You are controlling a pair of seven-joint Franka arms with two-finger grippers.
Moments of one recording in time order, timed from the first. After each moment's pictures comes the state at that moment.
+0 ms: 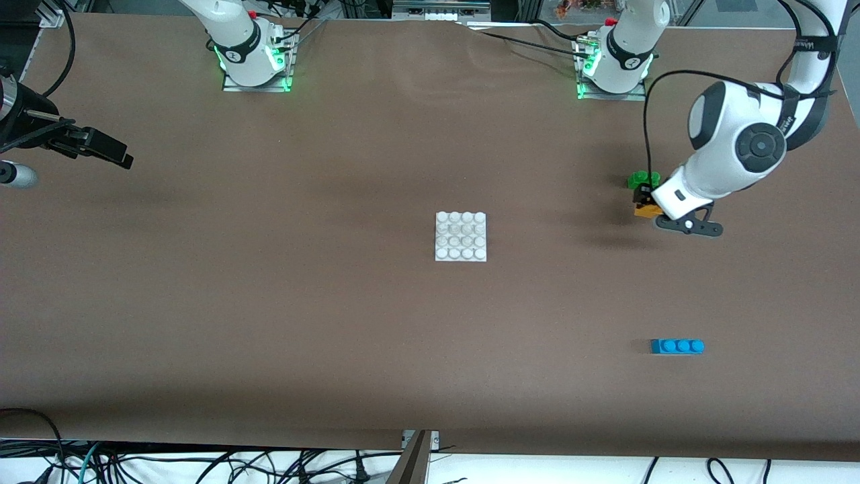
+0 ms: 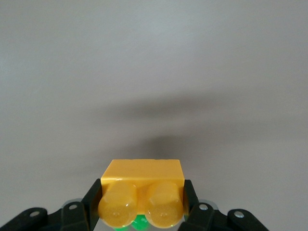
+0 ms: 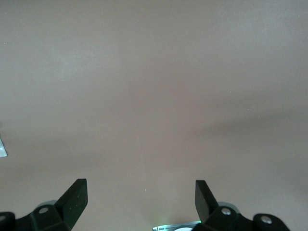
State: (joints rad) left arm 0.28 0.08 -0.40 -2.19 0.08 2.10 0.00; right arm 0.02 0.03 0.00 -1.57 0.03 1.51 0.21
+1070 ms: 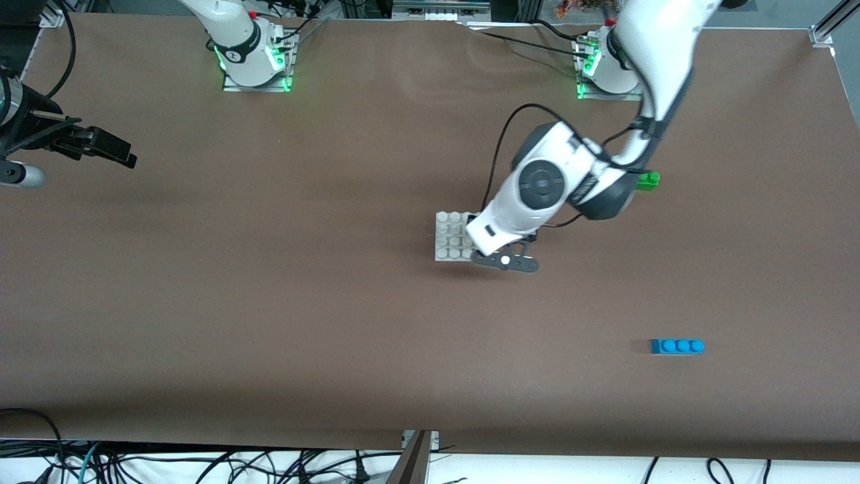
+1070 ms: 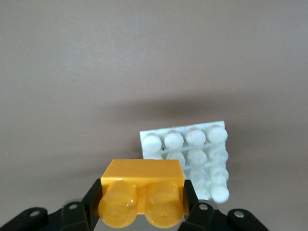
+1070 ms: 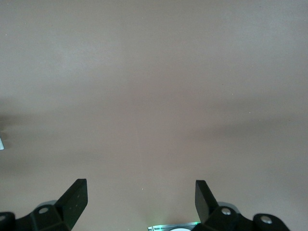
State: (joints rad) left arm -0.44 0.64 -0.20 -1.51 0.06 2.05 -0.53; right arm 0.02 0.03 0.00 -1.58 0.03 1.51 0.17
